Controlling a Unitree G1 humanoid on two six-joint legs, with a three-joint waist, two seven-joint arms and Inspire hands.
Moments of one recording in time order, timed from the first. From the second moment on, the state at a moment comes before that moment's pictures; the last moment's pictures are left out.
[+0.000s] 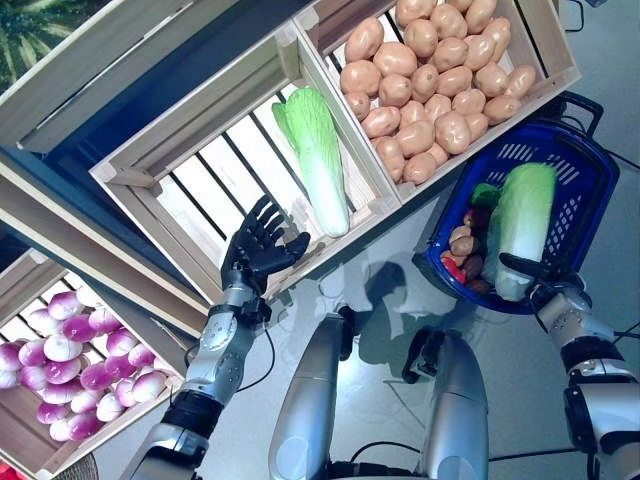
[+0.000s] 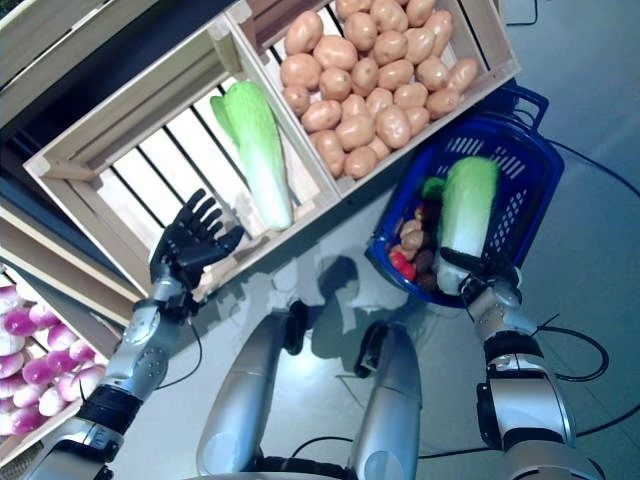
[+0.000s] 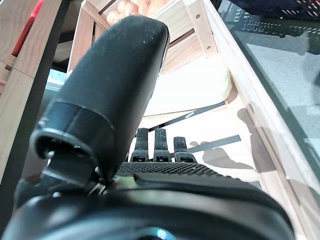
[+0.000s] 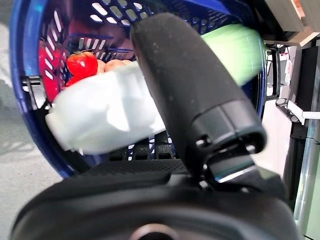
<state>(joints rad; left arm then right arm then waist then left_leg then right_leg) -0.27 0.42 -0.23 0.32 -0.79 -0.26 0.10 -0.66 -0.59 -0.01 1.05 0.83 0.11 -0.26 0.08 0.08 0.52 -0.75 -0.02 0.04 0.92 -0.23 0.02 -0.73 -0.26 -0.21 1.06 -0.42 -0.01</state>
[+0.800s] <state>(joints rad) -0.39 0.73 -0.32 0.36 -0.08 -0.20 0.38 -0.63 -0.59 0.03 1.02 0.83 0.10 -0.20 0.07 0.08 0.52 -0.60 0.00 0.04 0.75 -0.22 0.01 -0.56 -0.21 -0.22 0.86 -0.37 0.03</state>
